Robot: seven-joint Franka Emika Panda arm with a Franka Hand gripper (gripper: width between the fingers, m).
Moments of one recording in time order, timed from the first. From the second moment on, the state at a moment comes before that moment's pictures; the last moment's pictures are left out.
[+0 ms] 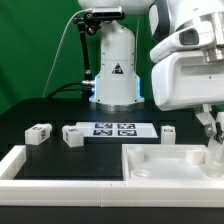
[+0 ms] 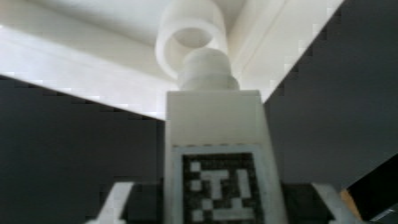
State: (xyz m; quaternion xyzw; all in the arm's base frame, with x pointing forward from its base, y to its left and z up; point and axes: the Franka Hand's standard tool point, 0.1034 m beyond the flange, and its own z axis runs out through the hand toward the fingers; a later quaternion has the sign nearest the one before) arm 0.622 0.128 0.092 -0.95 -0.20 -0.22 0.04
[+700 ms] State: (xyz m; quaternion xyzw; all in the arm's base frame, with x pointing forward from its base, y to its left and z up) arm 0.633 0.122 0.087 -0.94 -0.19 -0.27 0.03
